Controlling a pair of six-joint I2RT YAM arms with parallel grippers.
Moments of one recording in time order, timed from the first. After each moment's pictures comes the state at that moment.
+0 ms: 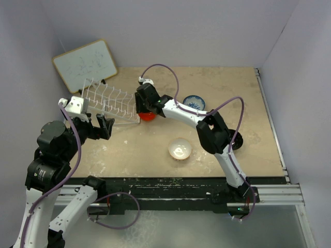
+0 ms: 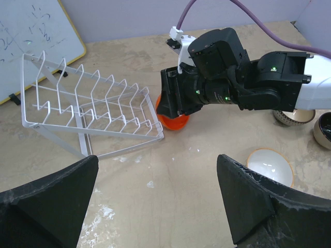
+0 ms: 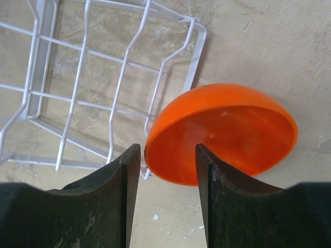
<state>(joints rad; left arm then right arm) -0.31 0.59 1.16 -0.76 -0.01 -0.12 0.83 2.27 1.90 -0.35 0.18 0.52</state>
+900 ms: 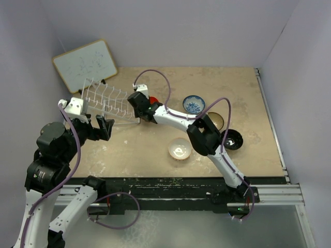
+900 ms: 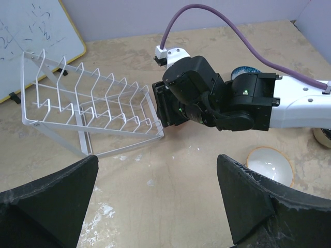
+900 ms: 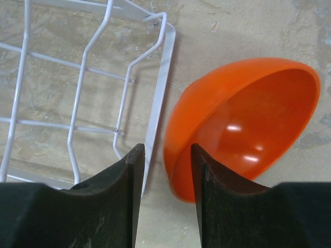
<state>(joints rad) -0.31 0.58 1.15 -0.77 -0.01 -0.12 0.89 2.39 2.00 -0.38 0.46 0.48</state>
